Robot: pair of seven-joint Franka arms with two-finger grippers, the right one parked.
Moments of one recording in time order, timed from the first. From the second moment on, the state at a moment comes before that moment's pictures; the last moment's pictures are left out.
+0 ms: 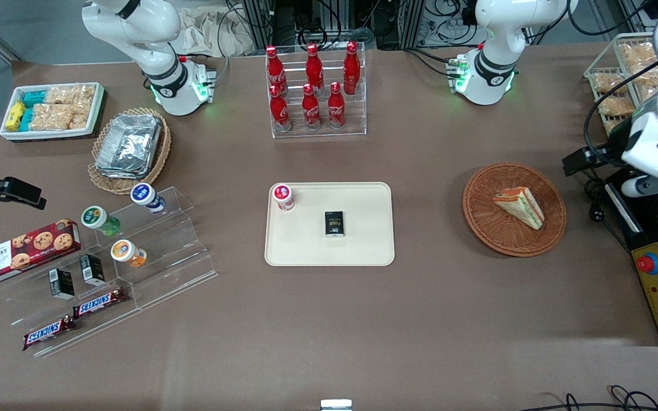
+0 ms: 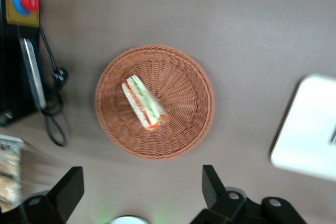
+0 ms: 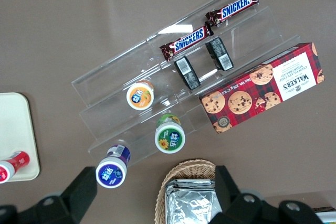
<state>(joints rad) 0.08 -0.03 -0.14 -1.78 0.01 1.65 -0.35</state>
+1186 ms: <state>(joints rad) 0.17 0.08 -0.16 -2.45 0.00 2.55 -0.85</state>
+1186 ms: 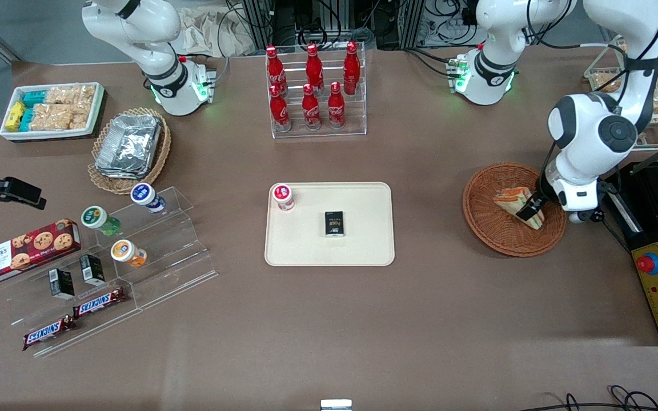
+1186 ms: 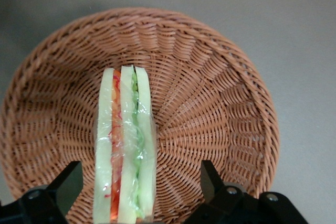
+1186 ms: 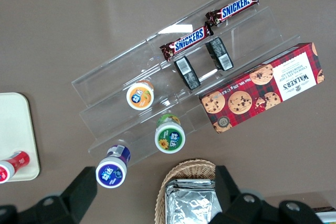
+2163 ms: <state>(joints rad) 0.16 0.09 -0.17 -2.34 0.02 2.38 -0.73</state>
